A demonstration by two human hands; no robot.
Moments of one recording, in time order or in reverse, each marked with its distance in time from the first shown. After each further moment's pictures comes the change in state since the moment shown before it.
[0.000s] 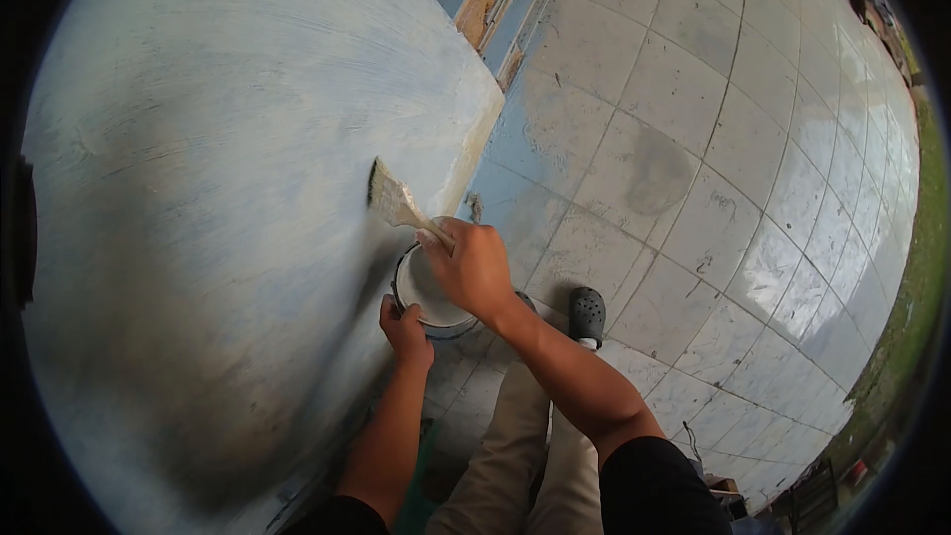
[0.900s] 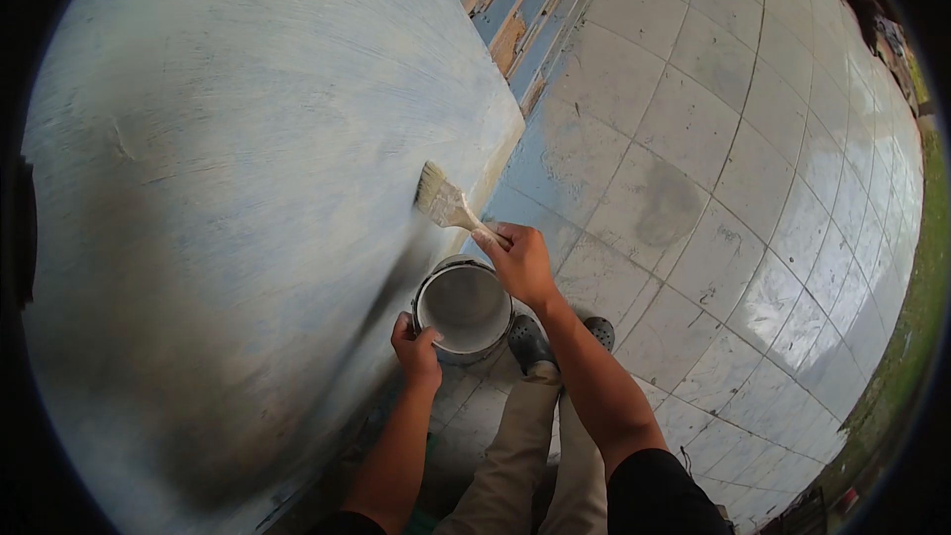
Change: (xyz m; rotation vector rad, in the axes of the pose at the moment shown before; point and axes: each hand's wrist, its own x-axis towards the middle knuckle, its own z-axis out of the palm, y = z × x) left_hand -0.021 0.046 0.022 0.055 -0.007 0.033; right_hand 0.033 0.043 -0.017 0.132 -0.058 0.114
